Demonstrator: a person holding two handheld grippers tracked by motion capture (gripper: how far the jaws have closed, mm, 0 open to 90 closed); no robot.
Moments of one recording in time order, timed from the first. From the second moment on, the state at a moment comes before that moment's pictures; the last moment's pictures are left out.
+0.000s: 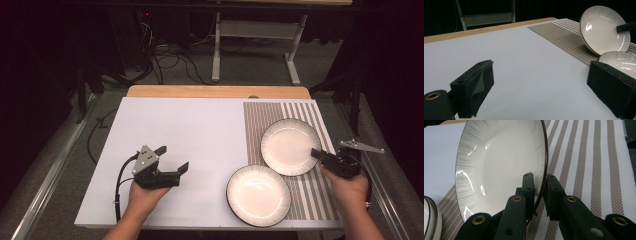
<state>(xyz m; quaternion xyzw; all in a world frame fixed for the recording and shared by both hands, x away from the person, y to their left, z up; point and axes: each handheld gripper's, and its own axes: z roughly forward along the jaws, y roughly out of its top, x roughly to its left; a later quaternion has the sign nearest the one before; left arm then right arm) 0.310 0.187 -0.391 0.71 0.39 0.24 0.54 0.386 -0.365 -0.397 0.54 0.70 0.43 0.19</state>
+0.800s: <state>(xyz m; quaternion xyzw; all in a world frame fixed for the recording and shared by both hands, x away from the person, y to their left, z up) 0.302 0.202 -0.394 0.70 0.39 0.25 0.55 0.400 -0.369 -0.409 0.59 0.68 0.41 0.16</state>
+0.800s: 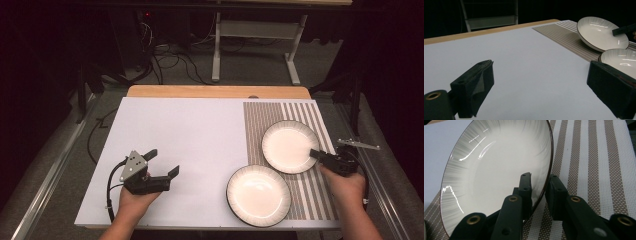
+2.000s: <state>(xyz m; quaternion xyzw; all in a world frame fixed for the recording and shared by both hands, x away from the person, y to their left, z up) 0.301 0.215 -0.390 0.70 0.40 0.27 0.53 0.379 -0.356 -0.392 0.53 0.68 0.43 0.25</state>
